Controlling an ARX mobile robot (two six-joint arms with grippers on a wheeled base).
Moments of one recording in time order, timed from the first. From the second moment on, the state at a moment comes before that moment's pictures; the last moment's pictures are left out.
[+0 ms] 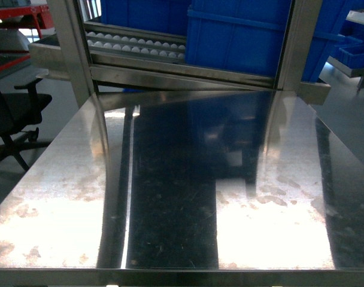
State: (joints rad) left arm 0.00 0.01 0.01 0.00 0.00 0.00; right arm 0.00 0.00 0.01 0.00 0.00 0.00
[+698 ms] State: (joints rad) left arm 0.00 0.01 0.01 -0.01 0.00 0.00; right arm 0.00 0.00 0.01 -0.01 0.00 0.00
